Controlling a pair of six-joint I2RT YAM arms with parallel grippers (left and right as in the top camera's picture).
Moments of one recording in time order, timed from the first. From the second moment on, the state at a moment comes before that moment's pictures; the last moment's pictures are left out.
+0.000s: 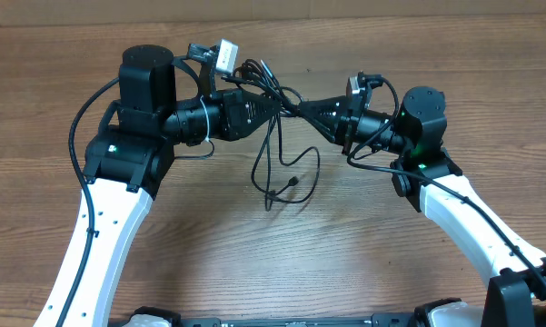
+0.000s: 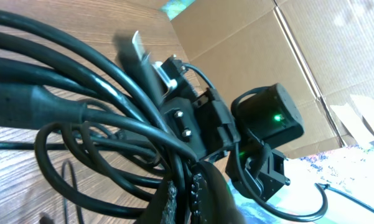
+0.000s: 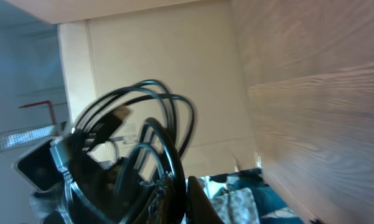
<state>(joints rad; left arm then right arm) -0.22 1.35 1.35 -0.51 0.91 -0.56 0.25 1.48 0.86 0.50 -0.96 1.62</state>
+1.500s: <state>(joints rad) -0.08 1.35 1.35 -0.55 0.91 -0.81 0.25 1.48 0.86 0.25 -1.09 0.86</state>
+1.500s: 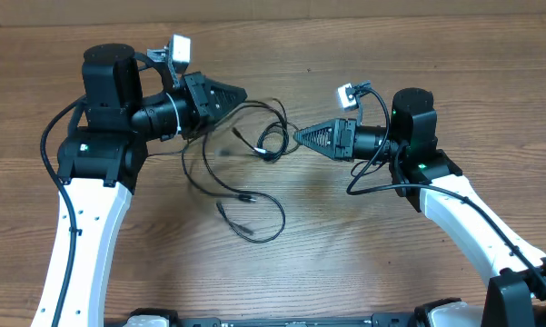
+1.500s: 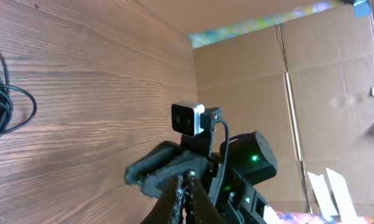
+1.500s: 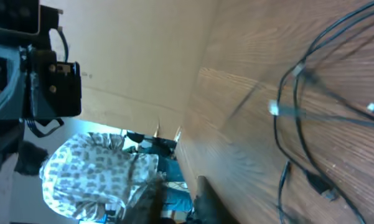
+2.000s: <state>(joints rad) -0.09 1.35 1.35 -0.85 0.71 -0.43 0.25 1.48 0.86 -0.09 -0.86 0.83</state>
